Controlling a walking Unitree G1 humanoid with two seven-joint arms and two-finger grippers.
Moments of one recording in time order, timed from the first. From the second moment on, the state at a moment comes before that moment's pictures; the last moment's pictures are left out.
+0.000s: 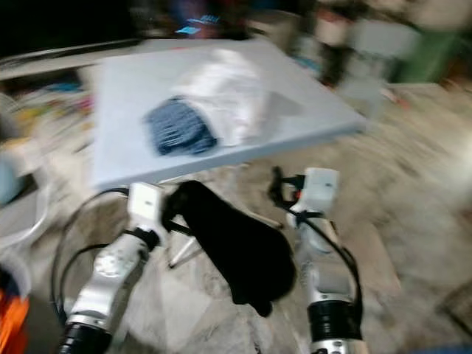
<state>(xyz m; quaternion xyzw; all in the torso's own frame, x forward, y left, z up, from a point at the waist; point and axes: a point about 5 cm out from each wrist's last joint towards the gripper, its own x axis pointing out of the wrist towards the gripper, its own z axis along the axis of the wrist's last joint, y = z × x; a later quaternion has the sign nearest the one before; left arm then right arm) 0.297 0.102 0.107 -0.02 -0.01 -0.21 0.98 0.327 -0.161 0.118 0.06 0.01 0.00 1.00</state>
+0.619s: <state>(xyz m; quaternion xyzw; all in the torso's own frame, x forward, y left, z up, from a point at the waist) 0.288 0.095 0.095 -0.06 0.03 -0.18 0.98 0.327 -0.166 0.114 0.06 0.02 -0.01 1.00</state>
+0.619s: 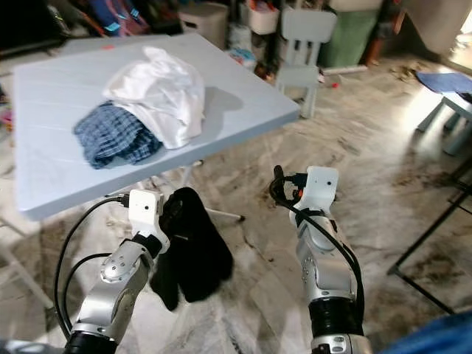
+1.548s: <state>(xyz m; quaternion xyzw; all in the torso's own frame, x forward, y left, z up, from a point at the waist) 0.293 0.102 0.087 -0.06 0.05 -0.17 0.98 0.323 -0.153 0.093 0.03 0.05 0.01 1.00</state>
